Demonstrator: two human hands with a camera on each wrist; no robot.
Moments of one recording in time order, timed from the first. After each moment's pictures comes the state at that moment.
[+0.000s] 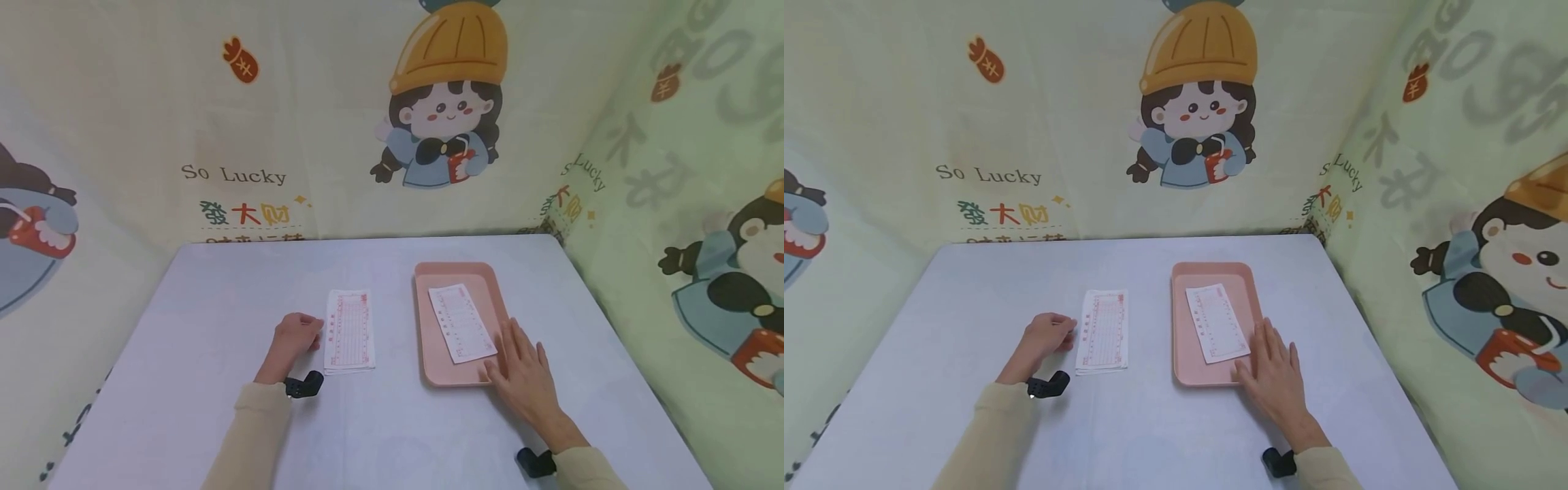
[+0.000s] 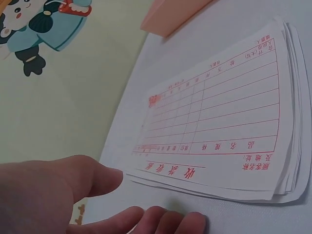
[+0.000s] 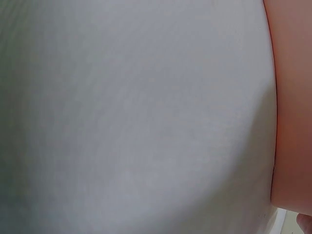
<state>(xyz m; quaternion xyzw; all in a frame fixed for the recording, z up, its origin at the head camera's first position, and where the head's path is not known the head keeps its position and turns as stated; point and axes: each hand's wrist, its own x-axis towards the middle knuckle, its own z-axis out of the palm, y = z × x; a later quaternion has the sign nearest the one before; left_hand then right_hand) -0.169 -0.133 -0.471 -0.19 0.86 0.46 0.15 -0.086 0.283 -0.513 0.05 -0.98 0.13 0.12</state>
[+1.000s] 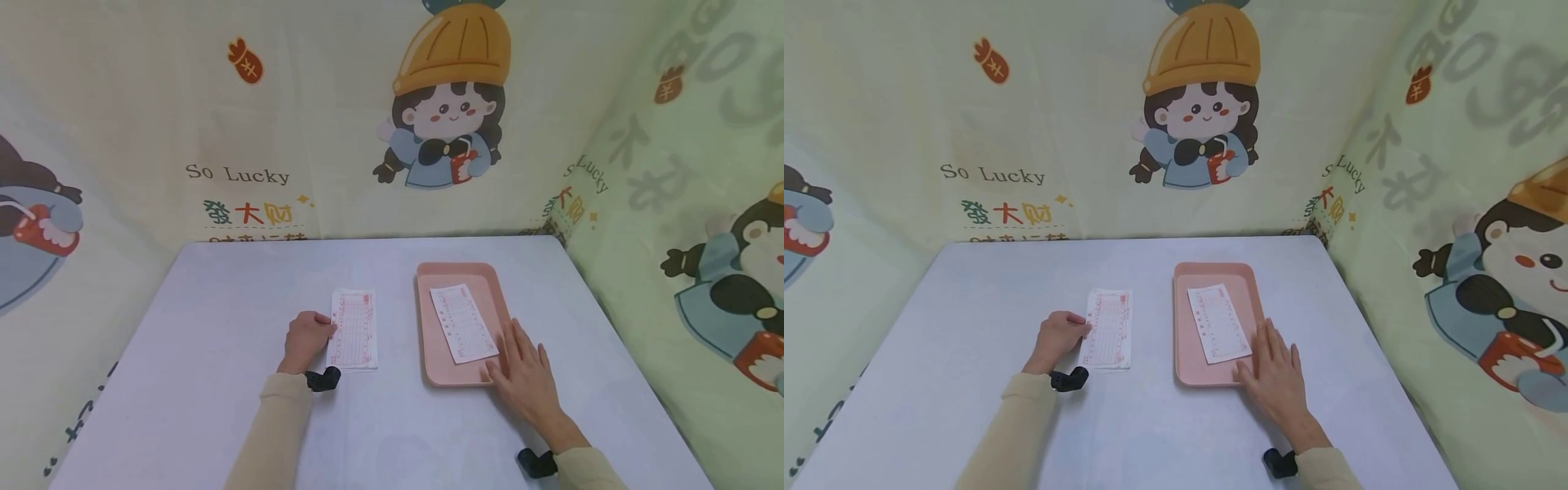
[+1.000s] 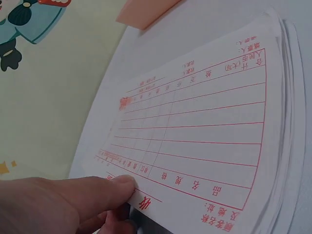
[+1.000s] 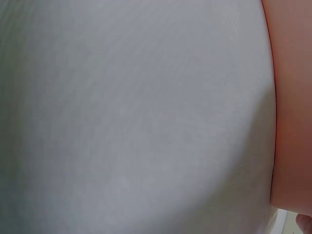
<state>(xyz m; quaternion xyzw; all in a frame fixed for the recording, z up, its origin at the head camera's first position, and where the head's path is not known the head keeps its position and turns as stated) -0.171 -0.113 -0.478 -0.18 0.89 0.40 0.09 -0.088 0.282 -0.514 0.05 -0.98 0.13 0.13</state>
